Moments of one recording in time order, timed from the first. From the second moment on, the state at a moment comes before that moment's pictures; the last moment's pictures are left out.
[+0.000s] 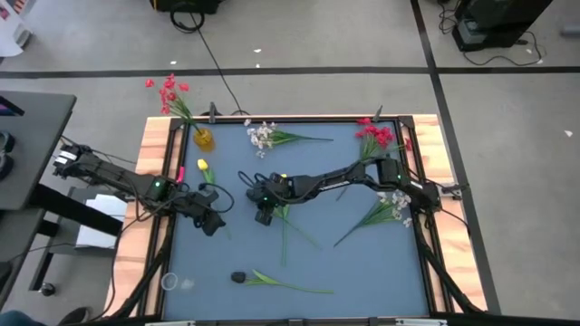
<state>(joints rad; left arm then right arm) -0.32 0.76 0.42 -0.55 -0.06 -1.13 -0.01 2.35 1.69 -0.25 0.14 0.29</state>
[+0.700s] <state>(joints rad) -0.32 0.76 0.42 -0.55 -0.07 -1.14 -0.02 2.31 1.68 -0.29 0.09 0.48</state>
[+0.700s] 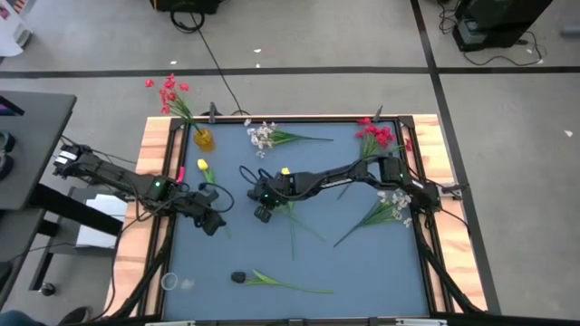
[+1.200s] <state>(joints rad) -0.32 0.76 0.42 -0.45 -0.19 -0.96 -0.02 2.10 1.69 -0.27 0.23 0.56</state>
